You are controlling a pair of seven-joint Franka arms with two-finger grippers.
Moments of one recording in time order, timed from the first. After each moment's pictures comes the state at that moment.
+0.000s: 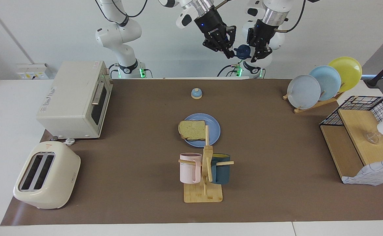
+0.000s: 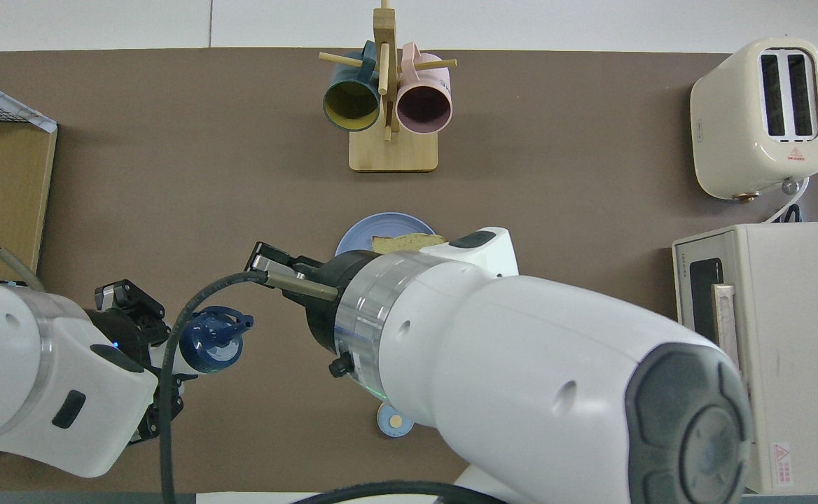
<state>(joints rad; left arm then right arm) -0.78 -0.33 0.26 -1.82 -0.03 1.47 0.81 0.42 0.01 0.29 -1.62 0.33 2.23 0.99</state>
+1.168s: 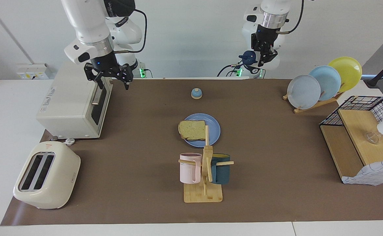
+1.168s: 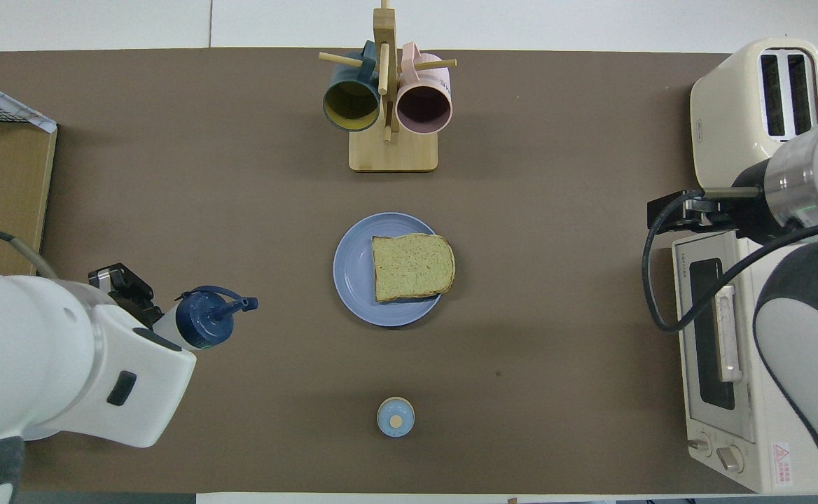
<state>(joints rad) -0.78 -0.28 0.20 -1.82 0.16 1.50 0.73 -0.12 -0.06 0.26 -1.66 0.00 1.61 0.22</state>
